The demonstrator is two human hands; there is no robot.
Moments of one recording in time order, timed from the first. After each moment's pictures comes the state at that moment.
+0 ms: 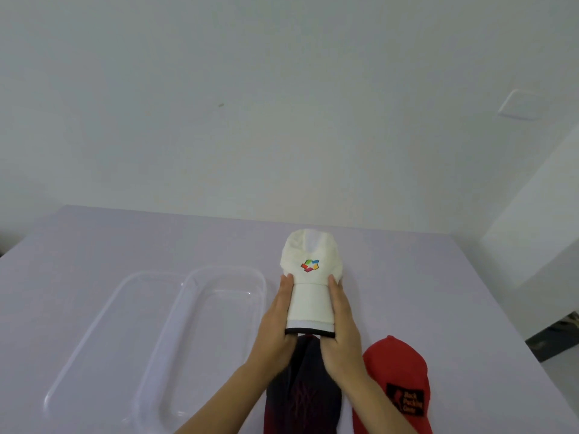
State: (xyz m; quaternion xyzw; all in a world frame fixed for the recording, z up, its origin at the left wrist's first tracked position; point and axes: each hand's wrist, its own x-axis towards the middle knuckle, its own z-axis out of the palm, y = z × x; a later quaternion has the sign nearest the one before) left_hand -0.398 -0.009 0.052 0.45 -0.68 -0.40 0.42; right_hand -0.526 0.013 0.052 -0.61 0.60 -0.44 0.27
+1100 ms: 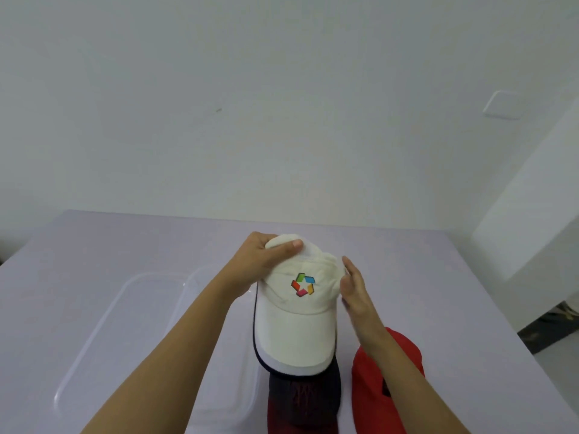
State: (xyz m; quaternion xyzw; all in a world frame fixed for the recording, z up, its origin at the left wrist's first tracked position) left_hand -0.364 -0.060 0.169 0.43 -0.61 -0.55 0.37; right_hand -0.558 0.001 0.093 -0.49 0.52 -0.48 0.51
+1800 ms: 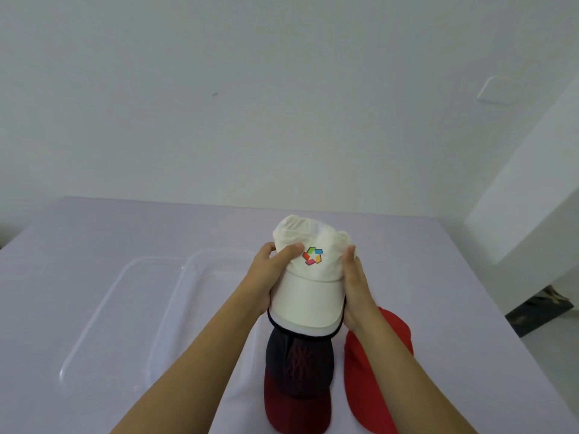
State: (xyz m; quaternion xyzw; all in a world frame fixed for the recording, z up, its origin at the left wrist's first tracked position) left_hand -0.393 -0.034 0.114 0.46 -0.37 -0.69 0.41; right_hand -0.547 0.000 0.095 -0.30 0.51 -0.58 0.56
